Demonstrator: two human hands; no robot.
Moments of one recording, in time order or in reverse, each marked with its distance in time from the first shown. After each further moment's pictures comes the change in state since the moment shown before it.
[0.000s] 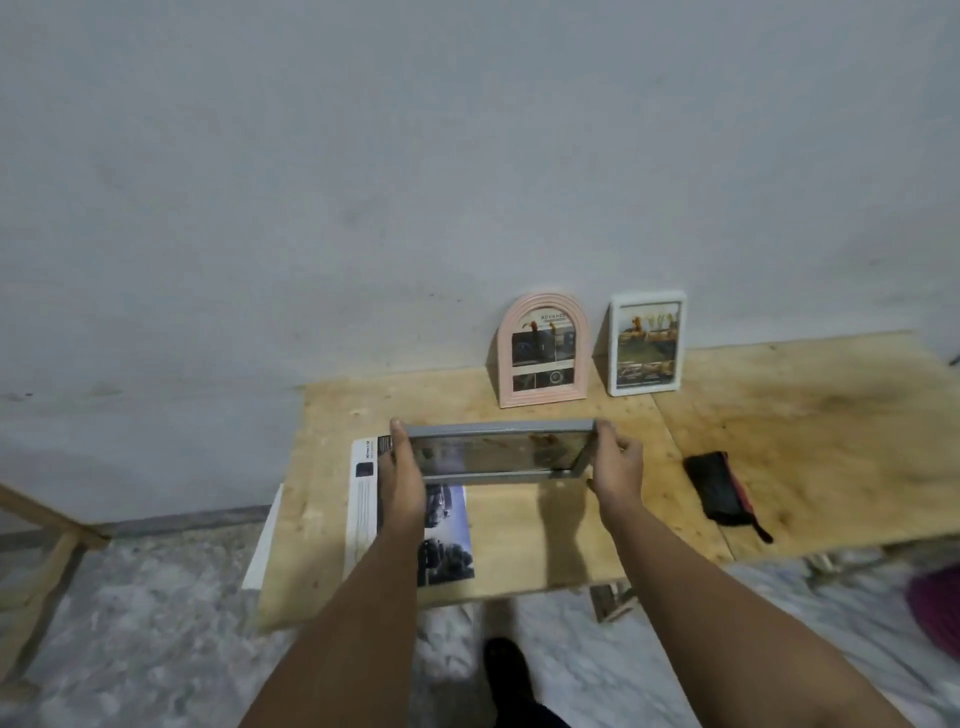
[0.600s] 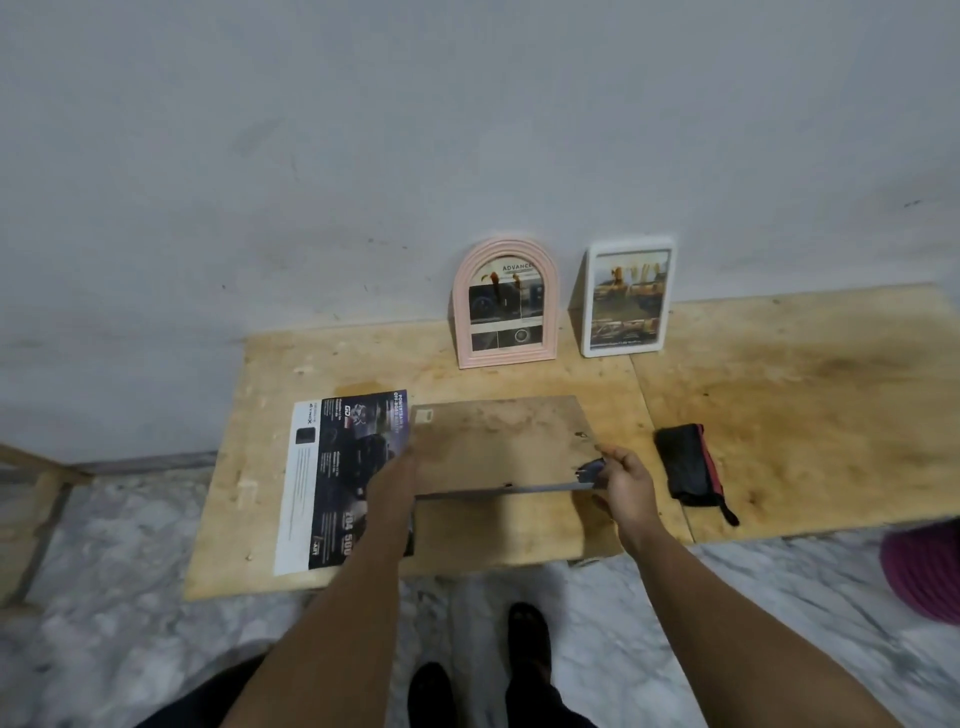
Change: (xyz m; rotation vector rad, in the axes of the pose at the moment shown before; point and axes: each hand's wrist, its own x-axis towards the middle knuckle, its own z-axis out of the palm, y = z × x) left_hand 0.002 -0.058 0.083 0.253 -0.009 -0.289; right_hand 0.107 0.066 -0.096 -0.149 -0.155 0.112
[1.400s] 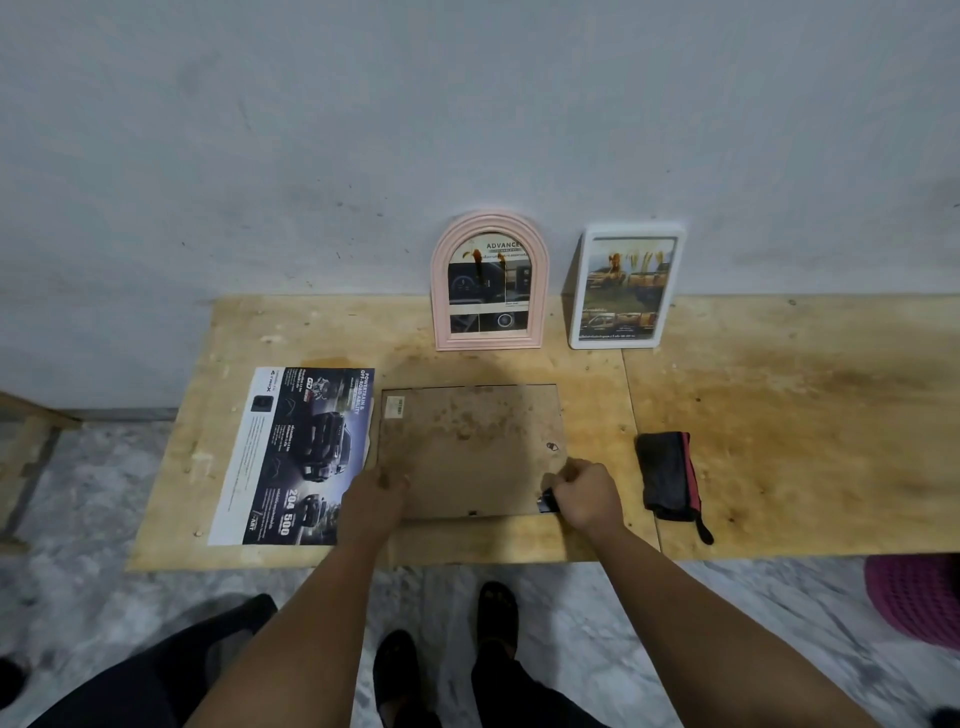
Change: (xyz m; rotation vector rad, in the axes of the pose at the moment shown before) left_hand 0.015 -0.041 0.032 0.611 0.134 0.178; right_hand 0.040 -0.001 -0.008 -0.745 -0.189 -0.151
